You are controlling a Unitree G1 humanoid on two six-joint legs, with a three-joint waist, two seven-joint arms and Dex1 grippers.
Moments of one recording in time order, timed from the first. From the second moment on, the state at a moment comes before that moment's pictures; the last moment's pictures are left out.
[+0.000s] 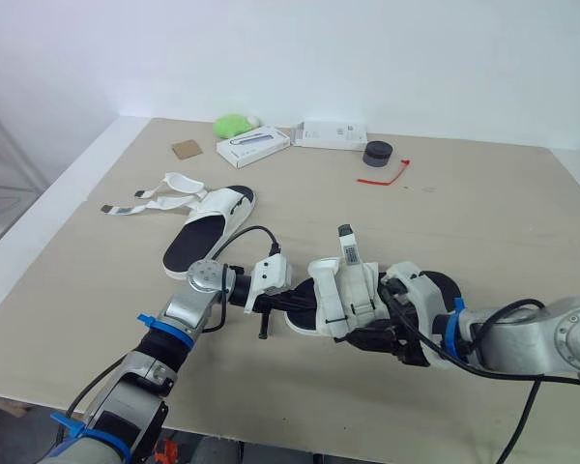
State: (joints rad) left arm -0.62 0.26 -0.33 0.46 -0.14 -0.04 -1.31; right arm -0.33 -1.17 0.17 -0.50 1.90 1.08 -0.35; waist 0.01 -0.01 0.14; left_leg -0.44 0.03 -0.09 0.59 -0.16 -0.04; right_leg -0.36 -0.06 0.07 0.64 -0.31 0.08
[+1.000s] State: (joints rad) left arm -0.62 0.28 -0.32 0.46 -0.14 -0.05 -1.31; right arm -0.40 -0.94 0.23 -0.45 1.72 1.15 -0.29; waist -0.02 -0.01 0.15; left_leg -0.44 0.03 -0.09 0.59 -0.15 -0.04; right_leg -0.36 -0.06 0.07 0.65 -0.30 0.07
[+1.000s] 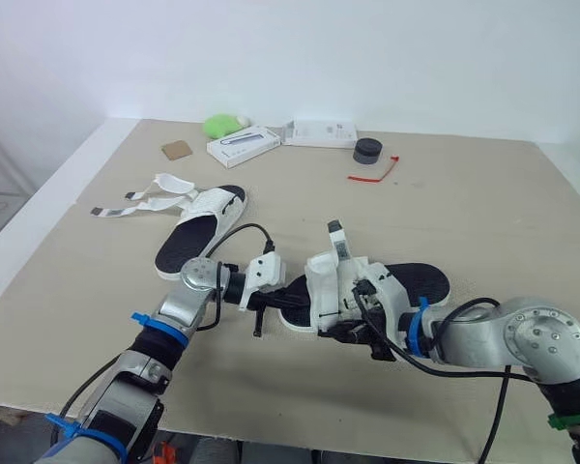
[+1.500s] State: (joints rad) left arm -0.62 0.27 -0.32 0.46 -0.14 -0.06 -1.32; right arm -0.34 -1.02 0.02 -0.58 1.91 1.09 0.17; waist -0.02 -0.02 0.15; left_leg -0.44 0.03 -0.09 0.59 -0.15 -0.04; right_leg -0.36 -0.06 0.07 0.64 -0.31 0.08
